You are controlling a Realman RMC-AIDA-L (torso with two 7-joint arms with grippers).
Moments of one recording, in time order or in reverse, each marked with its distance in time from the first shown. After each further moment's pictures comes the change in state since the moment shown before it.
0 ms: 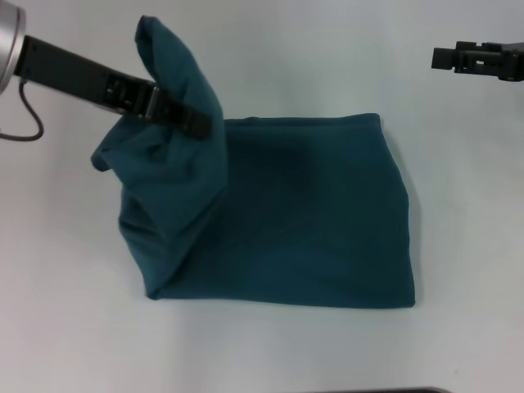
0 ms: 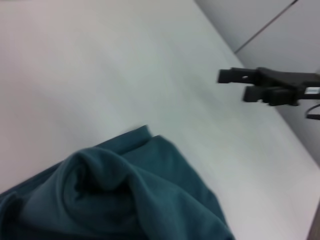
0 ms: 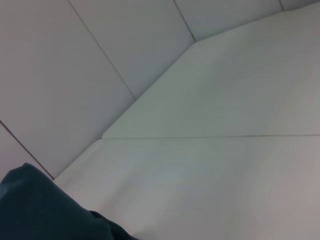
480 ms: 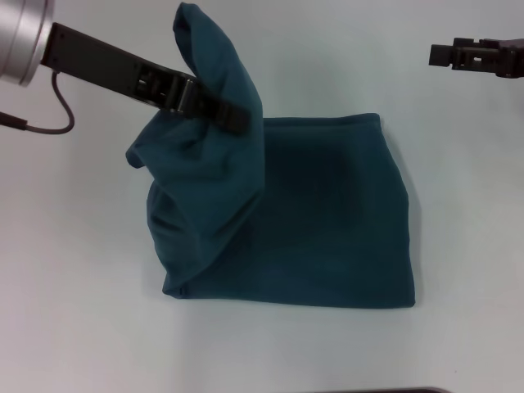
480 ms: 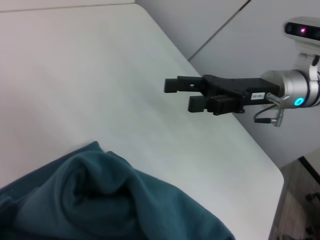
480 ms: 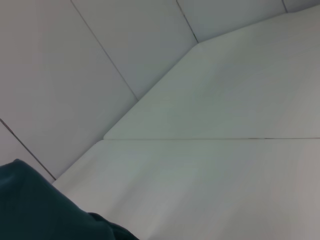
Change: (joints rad) left arm -0.009 -0.001 0.056 0.005 -0.108 -0.006 -0.021; right arm 0.008 0.001 0.000 0.000 0.000 0.000 0.000
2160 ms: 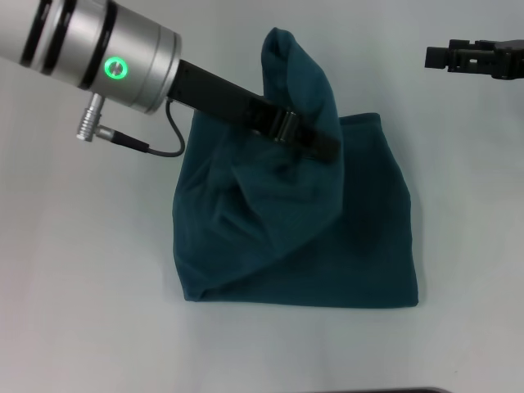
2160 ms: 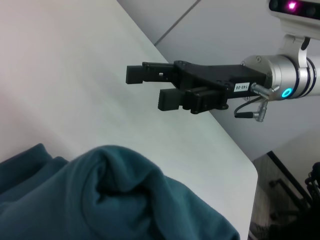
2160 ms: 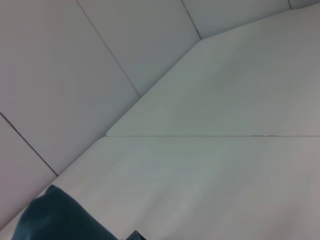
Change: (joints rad) left arm -0.035 -0.006 0.264 0.283 -0.132 -0.283 0.065; right arm 0.003 0.002 -0.012 0.000 0.000 0.002 0.000
